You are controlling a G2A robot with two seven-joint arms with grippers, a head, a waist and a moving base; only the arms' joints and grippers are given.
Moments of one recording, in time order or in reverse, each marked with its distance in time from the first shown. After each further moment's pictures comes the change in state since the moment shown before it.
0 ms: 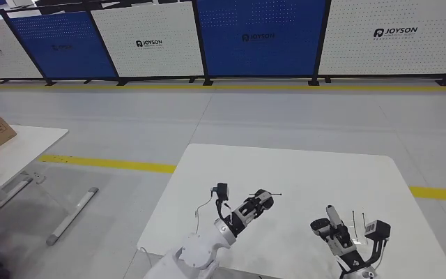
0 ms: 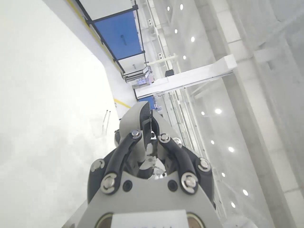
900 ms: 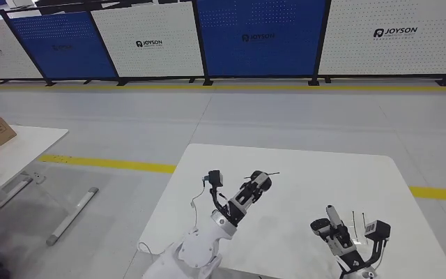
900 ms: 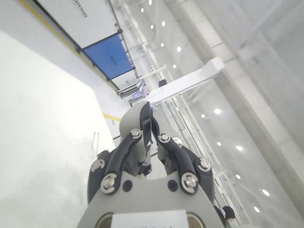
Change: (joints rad) left arm -0.019 -0.010 -0.038 -0.166 0.099 -0.059 0.180; right arm 0.000 0.000 0.000 0.000 0.000 0.000 0.000
